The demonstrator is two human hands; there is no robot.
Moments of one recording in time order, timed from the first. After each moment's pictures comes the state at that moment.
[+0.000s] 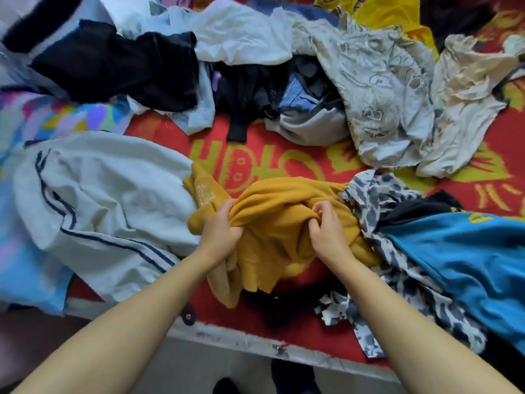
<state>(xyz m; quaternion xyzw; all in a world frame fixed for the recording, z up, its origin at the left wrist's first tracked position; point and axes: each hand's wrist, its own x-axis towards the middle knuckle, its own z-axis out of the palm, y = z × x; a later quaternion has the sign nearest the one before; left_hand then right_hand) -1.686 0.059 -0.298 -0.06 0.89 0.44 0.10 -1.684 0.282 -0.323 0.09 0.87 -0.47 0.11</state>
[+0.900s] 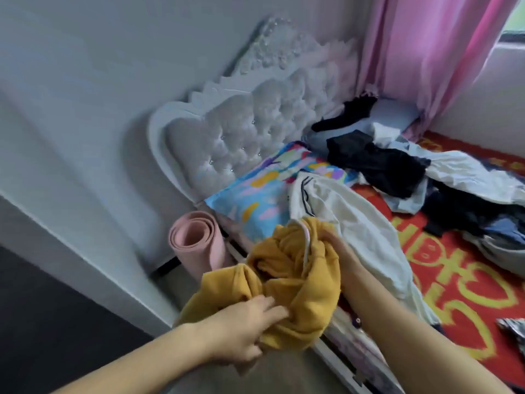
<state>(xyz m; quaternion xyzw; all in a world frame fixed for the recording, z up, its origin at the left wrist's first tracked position) -1.203 -0.219 -0.054 0.10 0.97 0.17 0.12 -1.410 -0.104 -0.054 0.01 0.46 -0.74 0.50</state>
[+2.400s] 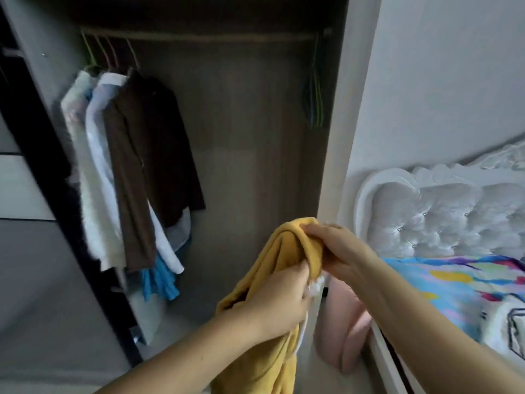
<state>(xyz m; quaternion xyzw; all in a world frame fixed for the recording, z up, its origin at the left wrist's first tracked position) -0.897 -0.249 0.087 -0.37 0.85 0.27 -0.27 -1.048 -0.292 0.118 -0.39 0.50 -0.48 0.60</state>
